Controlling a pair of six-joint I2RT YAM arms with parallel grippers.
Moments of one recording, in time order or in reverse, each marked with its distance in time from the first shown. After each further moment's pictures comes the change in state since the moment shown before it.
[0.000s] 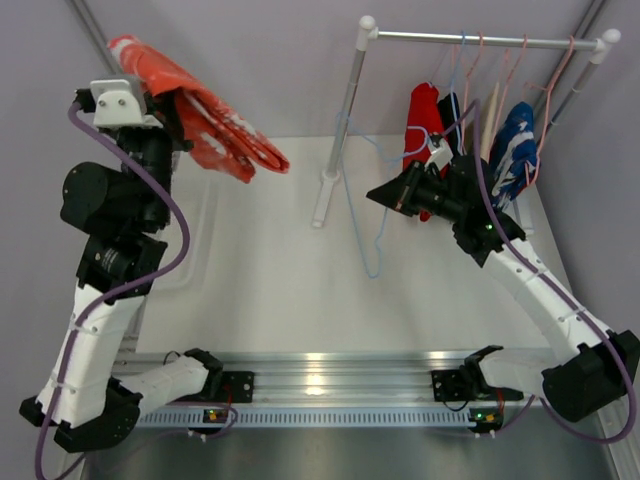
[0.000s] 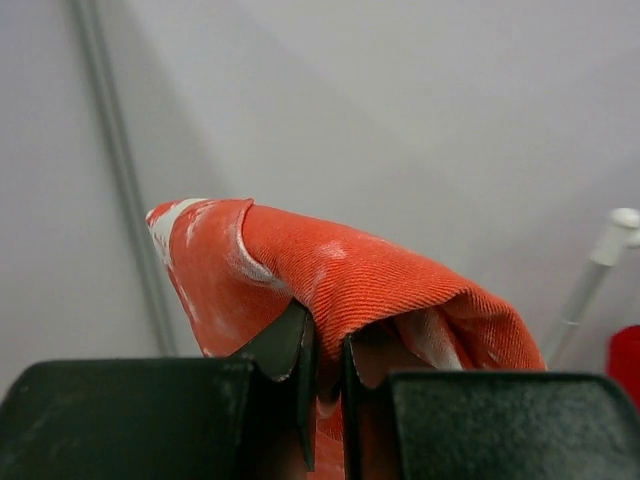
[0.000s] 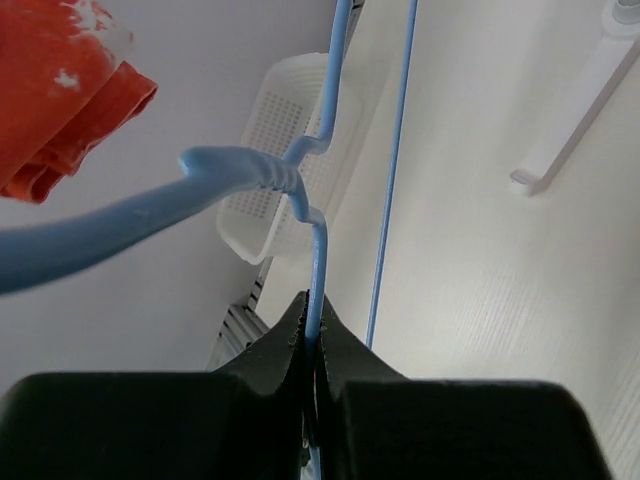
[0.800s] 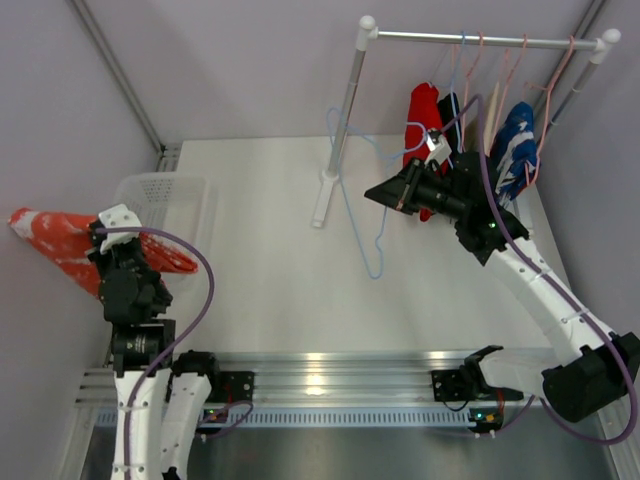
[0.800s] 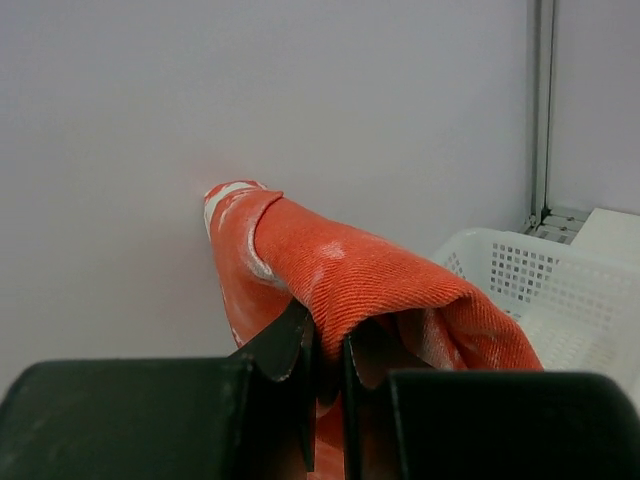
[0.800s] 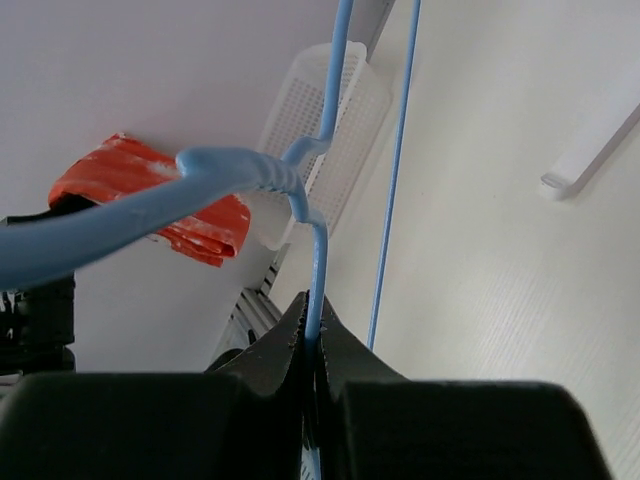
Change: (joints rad) left arm 0.557 -0.599 -0.887 0.074 -0.247 0.253; right arm 0.000 -0.002 0.036 -0.010 -0.066 -0.014
